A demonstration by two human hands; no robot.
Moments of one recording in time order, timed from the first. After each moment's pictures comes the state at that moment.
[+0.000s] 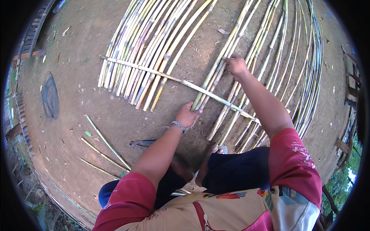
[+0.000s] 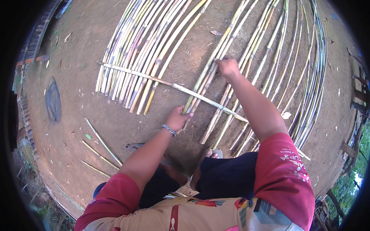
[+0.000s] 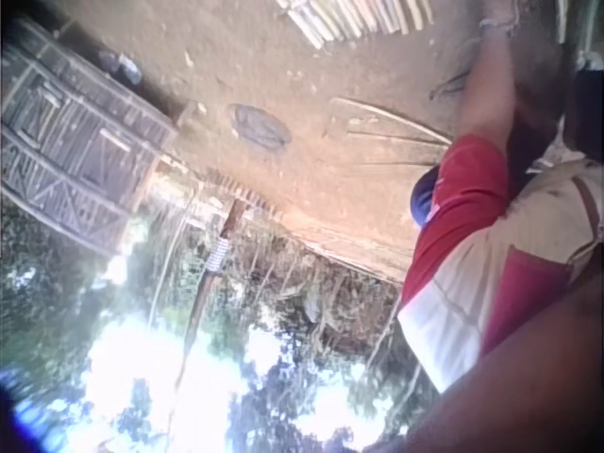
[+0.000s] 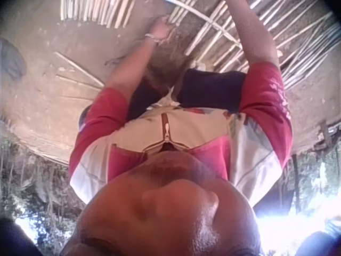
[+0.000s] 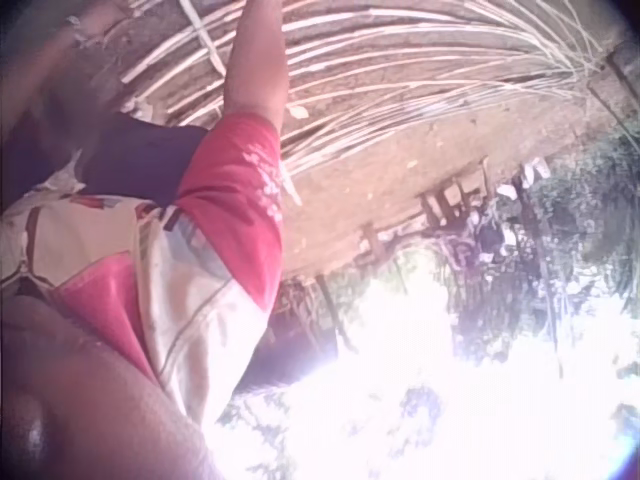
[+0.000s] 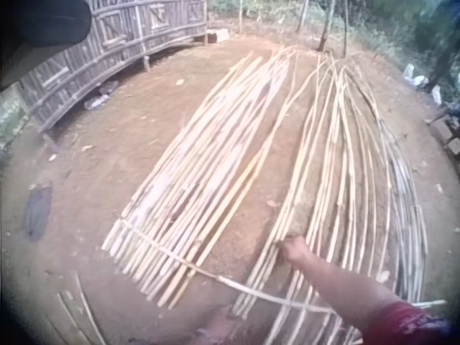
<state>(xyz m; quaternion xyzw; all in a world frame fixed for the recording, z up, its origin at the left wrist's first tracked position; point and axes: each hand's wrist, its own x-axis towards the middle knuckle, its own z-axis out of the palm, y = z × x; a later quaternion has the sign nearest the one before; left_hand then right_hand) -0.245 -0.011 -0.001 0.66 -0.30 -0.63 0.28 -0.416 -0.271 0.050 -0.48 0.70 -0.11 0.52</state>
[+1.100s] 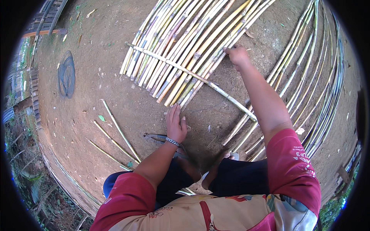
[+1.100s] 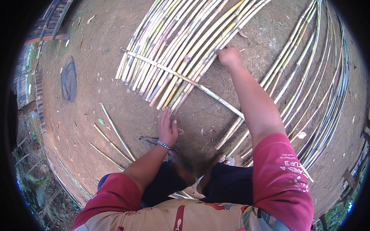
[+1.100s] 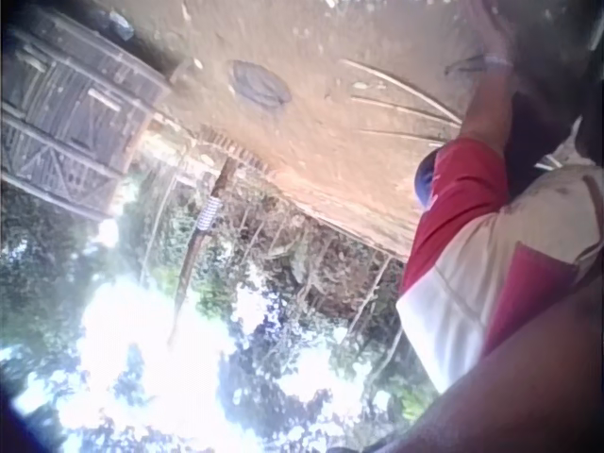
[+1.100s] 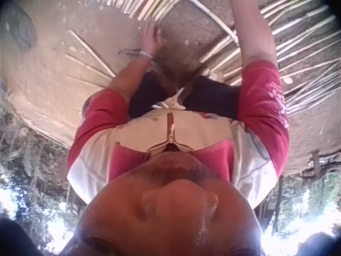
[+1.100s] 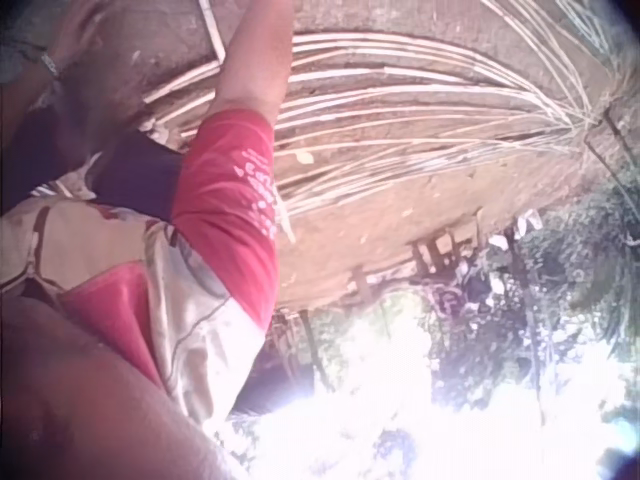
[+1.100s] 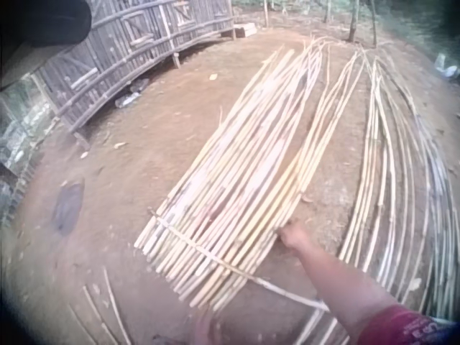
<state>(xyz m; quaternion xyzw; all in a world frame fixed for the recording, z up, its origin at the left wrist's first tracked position) -0.167 0.078 0.038 0.79 -0.54 -0.17 0.23 -0.302 -0.306 0.004 -0.55 0.63 -0.12 0.53</state>
